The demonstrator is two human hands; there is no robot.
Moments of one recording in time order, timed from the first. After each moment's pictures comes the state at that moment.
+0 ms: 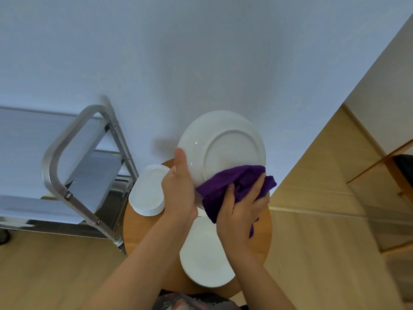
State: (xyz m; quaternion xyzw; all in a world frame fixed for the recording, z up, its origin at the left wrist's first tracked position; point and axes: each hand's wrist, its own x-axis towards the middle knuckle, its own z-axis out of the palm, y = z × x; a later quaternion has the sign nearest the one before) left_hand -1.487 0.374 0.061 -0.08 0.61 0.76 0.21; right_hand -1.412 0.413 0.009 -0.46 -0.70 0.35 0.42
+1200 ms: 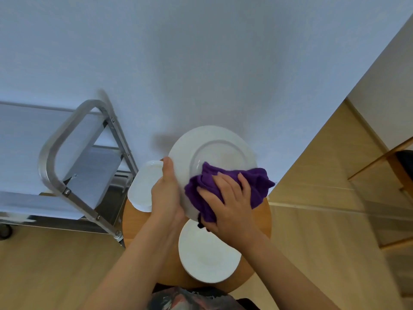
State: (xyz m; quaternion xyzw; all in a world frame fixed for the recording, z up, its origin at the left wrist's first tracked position) left_hand -1.502 0.361 0.034 -0.14 0.60 0.74 0.25; right_hand -1.393 0.448 0.000 -0.05 -0.93 -0.01 0.35
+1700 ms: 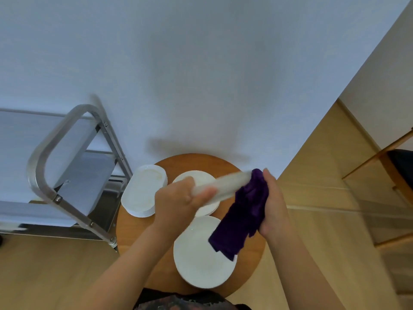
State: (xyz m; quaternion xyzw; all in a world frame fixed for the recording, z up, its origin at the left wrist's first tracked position) left_hand -1.492 0.361 0.024 0.39 0.81 0.43 -0.10; right_hand -1.368 0.506 0.022 -0.43 -0.36 0.79 0.22
